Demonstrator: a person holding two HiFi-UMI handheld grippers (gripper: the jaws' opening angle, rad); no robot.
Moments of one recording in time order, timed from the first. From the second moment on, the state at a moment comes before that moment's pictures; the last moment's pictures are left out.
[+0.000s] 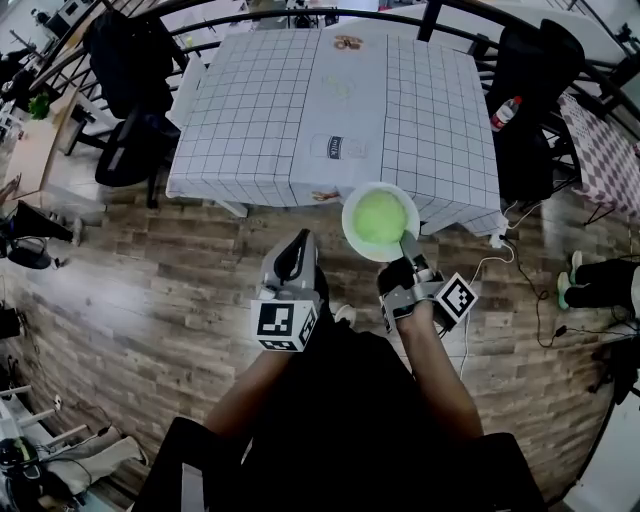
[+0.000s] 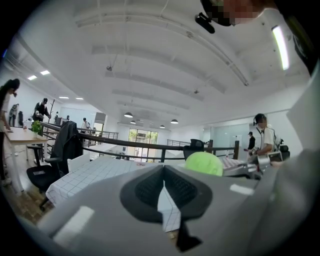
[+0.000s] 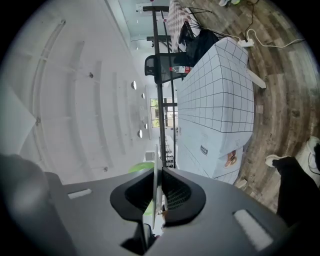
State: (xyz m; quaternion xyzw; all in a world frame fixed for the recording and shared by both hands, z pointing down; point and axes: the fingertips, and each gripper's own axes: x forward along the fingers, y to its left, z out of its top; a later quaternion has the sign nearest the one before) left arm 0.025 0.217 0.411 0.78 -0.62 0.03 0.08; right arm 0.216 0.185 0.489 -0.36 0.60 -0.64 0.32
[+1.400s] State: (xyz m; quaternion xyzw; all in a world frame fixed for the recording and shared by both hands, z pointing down) left arm -0.005 0.029 0.398 0.81 -0.59 0.00 0.05; right arm 0.169 0.029 0.484 -0.36 0.61 -0.63 0.32
